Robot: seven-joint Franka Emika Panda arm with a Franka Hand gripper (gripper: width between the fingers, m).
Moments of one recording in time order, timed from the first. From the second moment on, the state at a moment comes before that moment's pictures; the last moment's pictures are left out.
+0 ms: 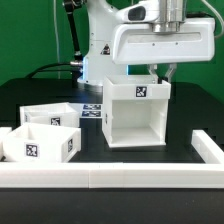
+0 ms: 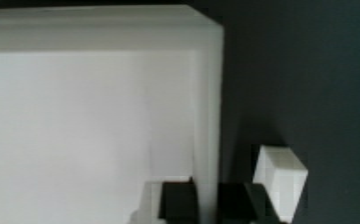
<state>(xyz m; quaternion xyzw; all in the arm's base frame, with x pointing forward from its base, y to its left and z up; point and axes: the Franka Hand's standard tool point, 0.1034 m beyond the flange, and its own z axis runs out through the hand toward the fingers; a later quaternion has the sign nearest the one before) 0.477 0.091 0.104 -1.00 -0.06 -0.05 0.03</state>
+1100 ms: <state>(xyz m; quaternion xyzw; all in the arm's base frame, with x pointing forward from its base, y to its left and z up) 0.570 0.101 0.106 -0.99 -0.04 -0.10 0.04</state>
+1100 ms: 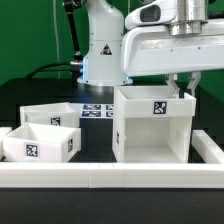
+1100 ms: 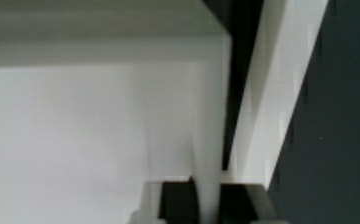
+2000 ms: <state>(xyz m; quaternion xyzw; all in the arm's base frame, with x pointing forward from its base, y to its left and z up) 0.587 0.092 0.115 -0.94 0.30 -0.09 0.10</state>
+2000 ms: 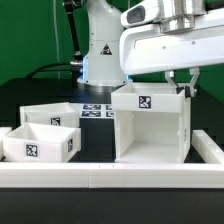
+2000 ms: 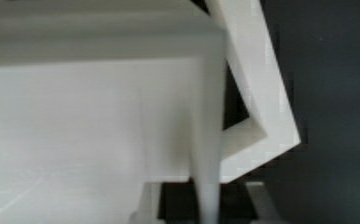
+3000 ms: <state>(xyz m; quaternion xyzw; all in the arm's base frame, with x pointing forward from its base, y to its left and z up) 0.587 0.088 0.119 -0.78 0.60 -0.04 0.16</state>
